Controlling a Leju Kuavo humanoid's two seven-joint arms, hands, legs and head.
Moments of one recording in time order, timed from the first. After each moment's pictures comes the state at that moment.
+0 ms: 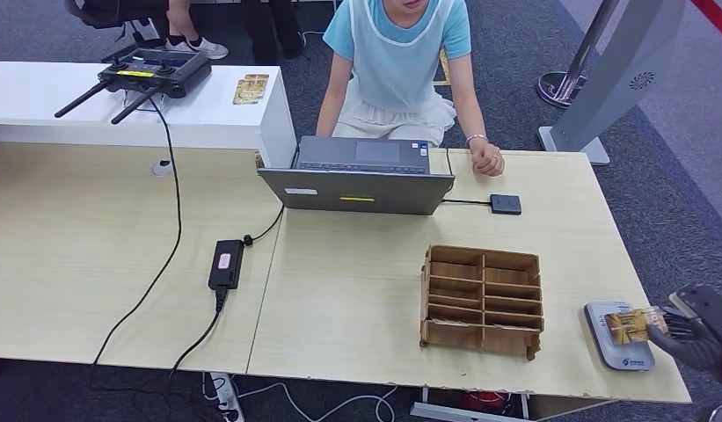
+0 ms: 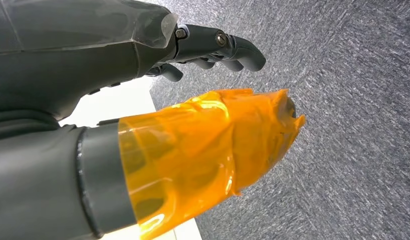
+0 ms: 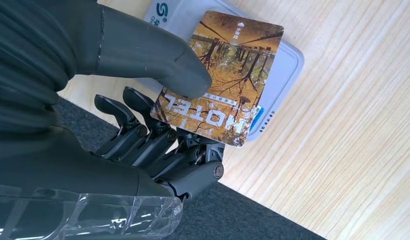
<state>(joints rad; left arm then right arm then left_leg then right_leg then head) -0.06 -0.10 0.74 -0.21 -1.57 0.09 0.25 -0.04 -0.78 -0.11 -1.02 -0.05 0.43 -0.12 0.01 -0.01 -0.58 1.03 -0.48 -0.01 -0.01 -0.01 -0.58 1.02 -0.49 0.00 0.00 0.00</state>
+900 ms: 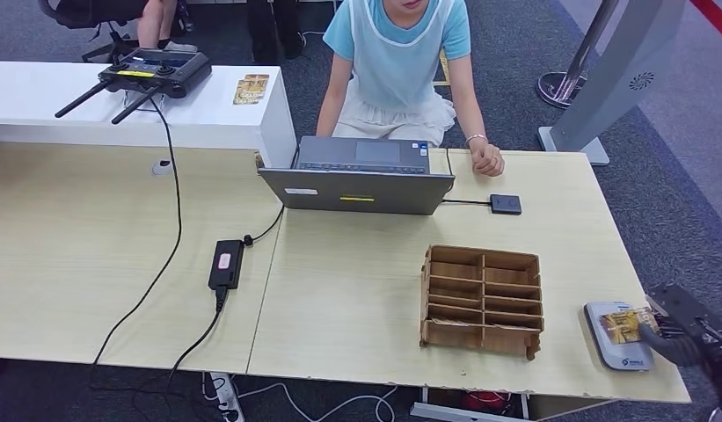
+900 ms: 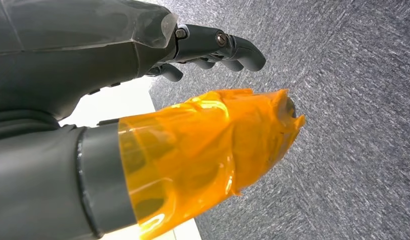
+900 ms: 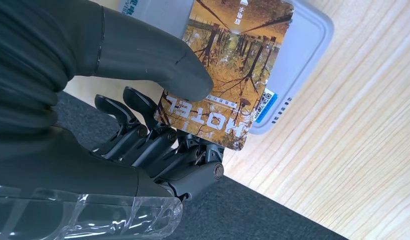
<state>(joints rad) -0.06 -0.10 0.74 -0.21 -1.57 0.09 0.25 -0.11 -0.74 -0.06 -0.95 0.14 0.32 -0.11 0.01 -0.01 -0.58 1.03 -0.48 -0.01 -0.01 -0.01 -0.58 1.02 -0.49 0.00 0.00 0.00</state>
